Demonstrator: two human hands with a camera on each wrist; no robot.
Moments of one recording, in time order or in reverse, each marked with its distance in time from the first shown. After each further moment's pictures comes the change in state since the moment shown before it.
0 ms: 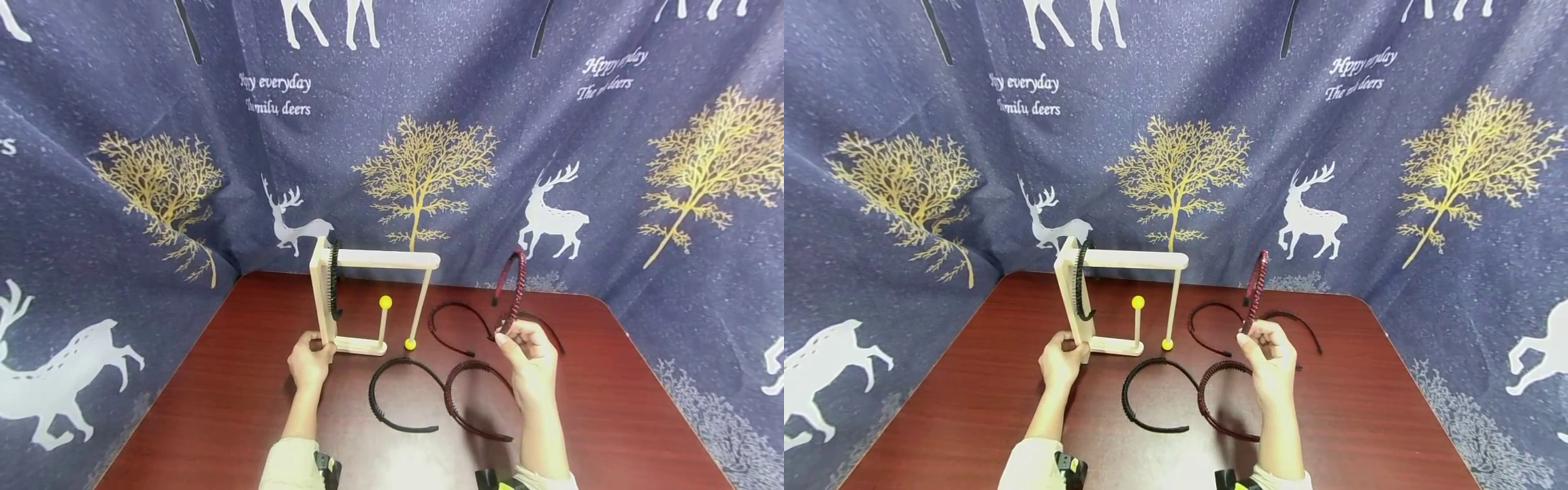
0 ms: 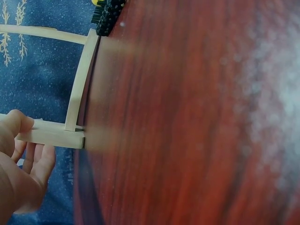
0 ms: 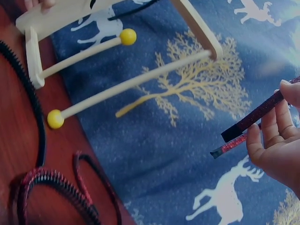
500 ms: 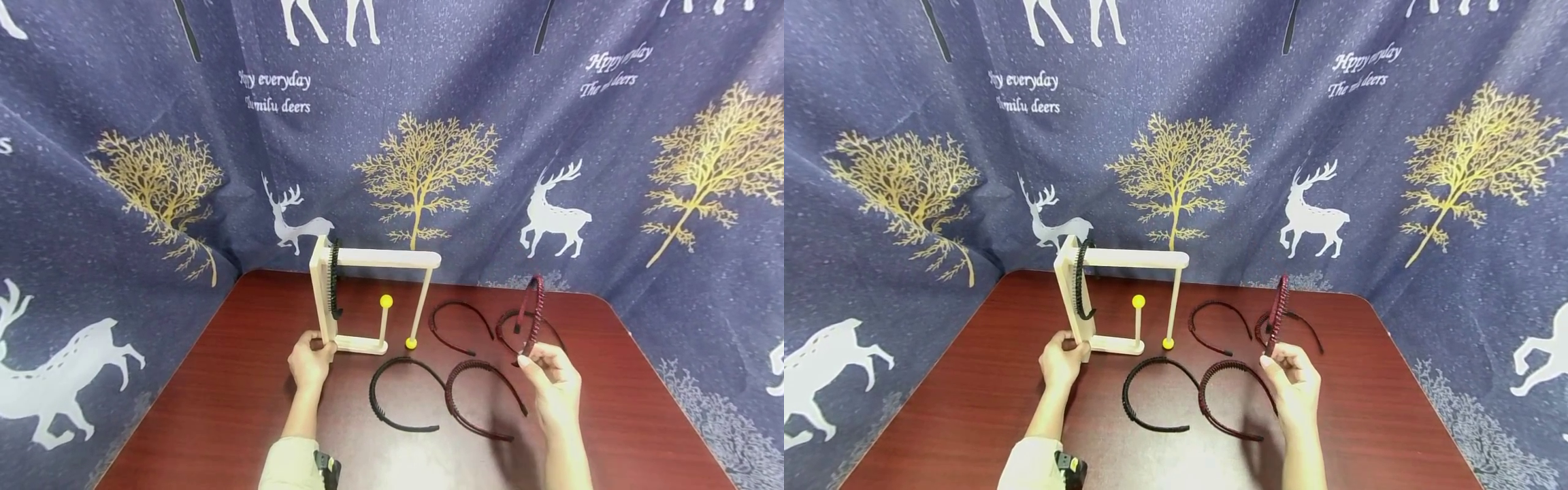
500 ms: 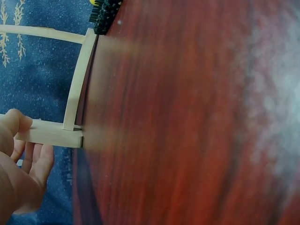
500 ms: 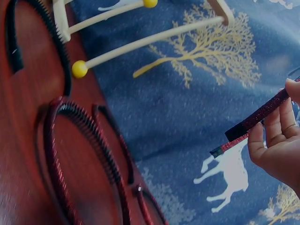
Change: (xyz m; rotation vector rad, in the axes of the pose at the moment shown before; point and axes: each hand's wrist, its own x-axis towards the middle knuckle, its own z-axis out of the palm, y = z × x) left_hand 0.000 -0.002 0.001 0.005 0.008 0.024; right_hand -0.024 -0.003 -0.038 -0.077 0.091 0.032
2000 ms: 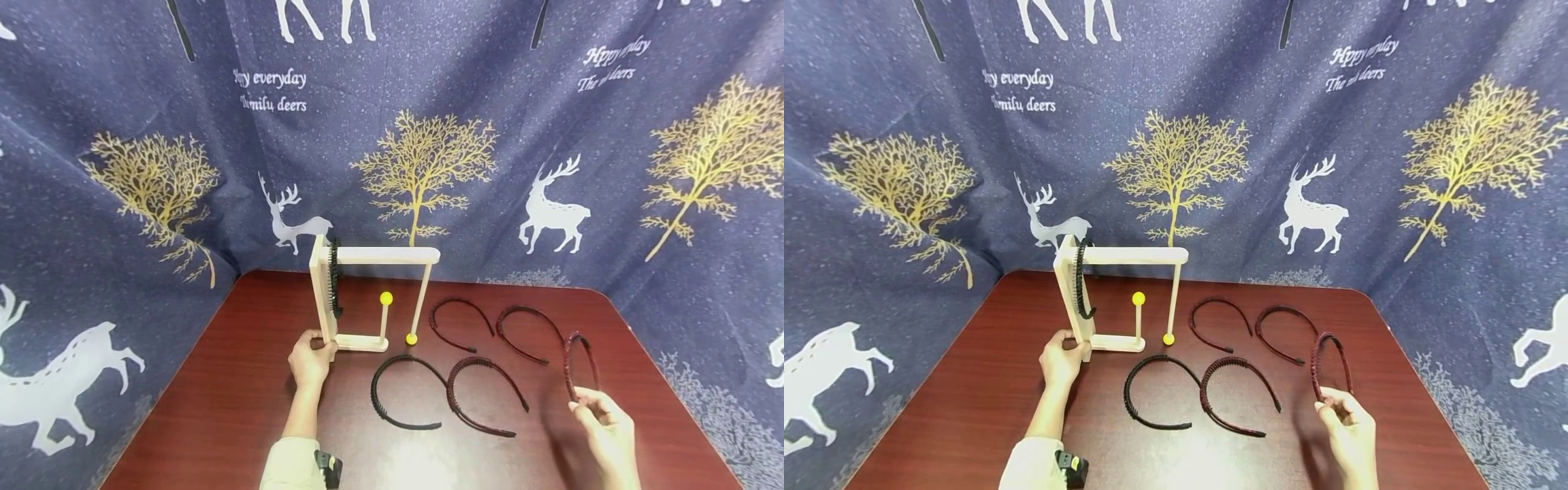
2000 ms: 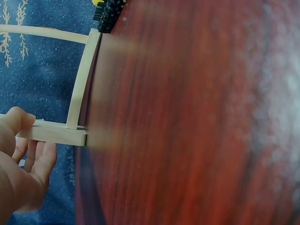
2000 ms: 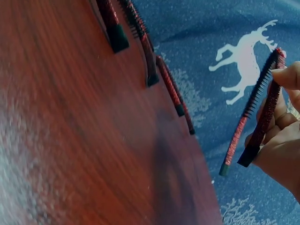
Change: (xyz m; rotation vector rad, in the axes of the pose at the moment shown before) left_hand 0.002 0.001 -0.001 -0.018 -0.032 -0.023; right_hand -0.041 -0.002 -0.107 -0.442 0.143 0.219
